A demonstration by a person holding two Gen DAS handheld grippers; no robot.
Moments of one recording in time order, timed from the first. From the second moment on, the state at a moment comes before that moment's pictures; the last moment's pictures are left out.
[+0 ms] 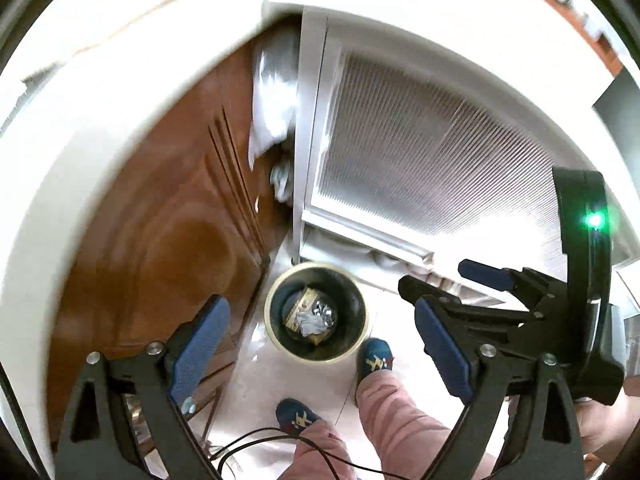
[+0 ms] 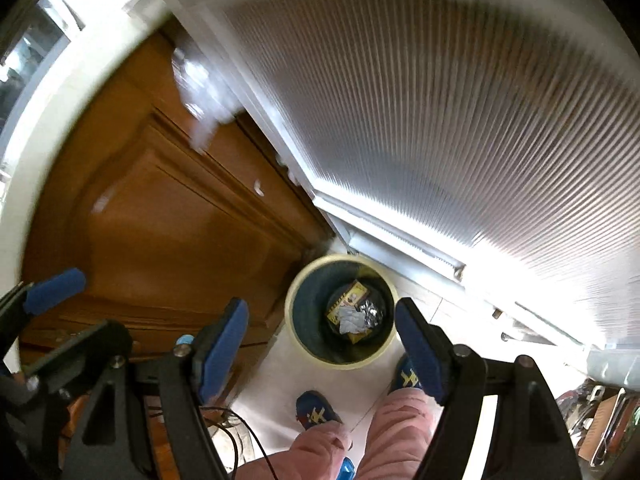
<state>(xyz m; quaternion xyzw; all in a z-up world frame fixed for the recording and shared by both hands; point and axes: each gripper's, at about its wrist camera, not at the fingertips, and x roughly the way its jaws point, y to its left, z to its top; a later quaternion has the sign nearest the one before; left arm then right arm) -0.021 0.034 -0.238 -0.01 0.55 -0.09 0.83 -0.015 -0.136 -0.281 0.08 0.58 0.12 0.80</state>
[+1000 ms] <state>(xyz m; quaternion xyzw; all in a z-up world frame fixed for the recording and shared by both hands) -0.006 0.022 0.020 0.01 0.36 -0.17 0.92 -0.026 -0.193 0.003 0.05 0.34 0.07 0.94</state>
